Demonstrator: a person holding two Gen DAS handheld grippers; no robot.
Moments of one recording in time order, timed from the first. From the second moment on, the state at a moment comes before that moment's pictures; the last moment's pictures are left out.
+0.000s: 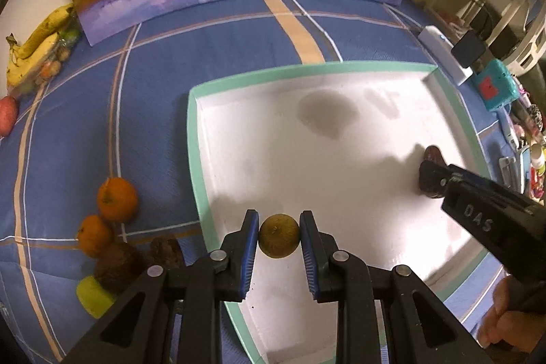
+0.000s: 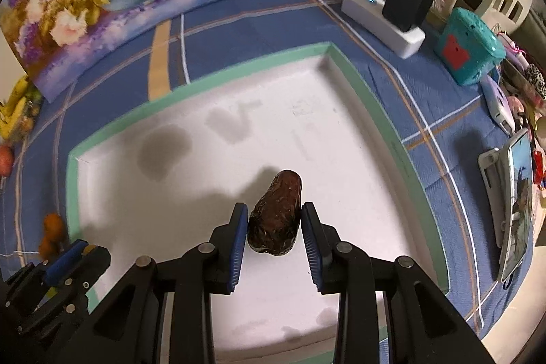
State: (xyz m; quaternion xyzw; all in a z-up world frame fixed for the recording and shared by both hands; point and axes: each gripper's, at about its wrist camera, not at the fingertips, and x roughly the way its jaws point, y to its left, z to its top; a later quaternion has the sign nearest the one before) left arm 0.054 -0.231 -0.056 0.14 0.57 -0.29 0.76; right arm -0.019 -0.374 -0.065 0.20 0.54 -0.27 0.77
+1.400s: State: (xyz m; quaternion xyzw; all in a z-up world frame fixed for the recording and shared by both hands) left arm 0.097 -0.146 -0.016 0.07 0.56 -0.17 0.81; right arm -0.032 -0.371 -0.034 0.20 0.52 -0.27 0.78
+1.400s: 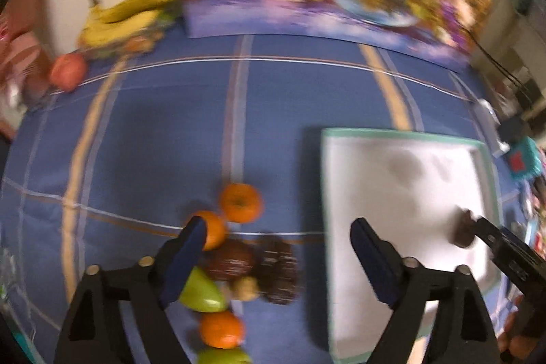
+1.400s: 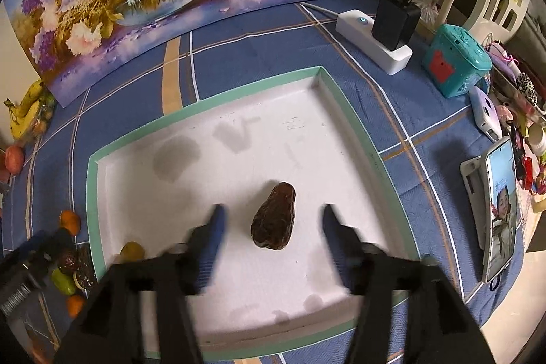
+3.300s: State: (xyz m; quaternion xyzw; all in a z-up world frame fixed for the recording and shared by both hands) left arm 0.080 0.009 -0.003 -0.01 0.52 -0.09 0.85; right arm -0.014 -0.211 -0.013 0.14 0.47 -0.09 0.87
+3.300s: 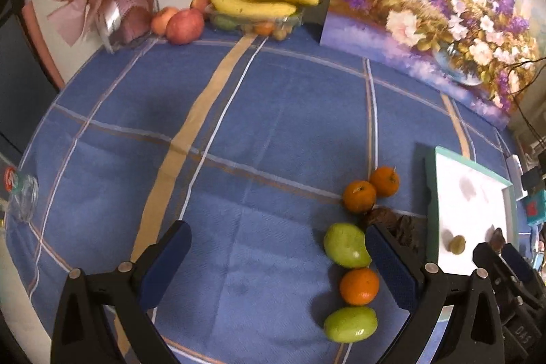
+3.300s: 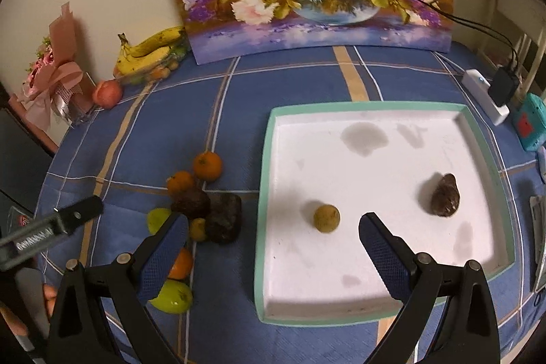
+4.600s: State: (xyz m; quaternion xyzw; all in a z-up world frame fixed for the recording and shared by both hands) left arm 0.106 -0.011 -0.059 -0.10 0.62 -0.13 0.76; right arm 0.038 -0.171 -0.061 0.13 0.57 -0.03 0.81
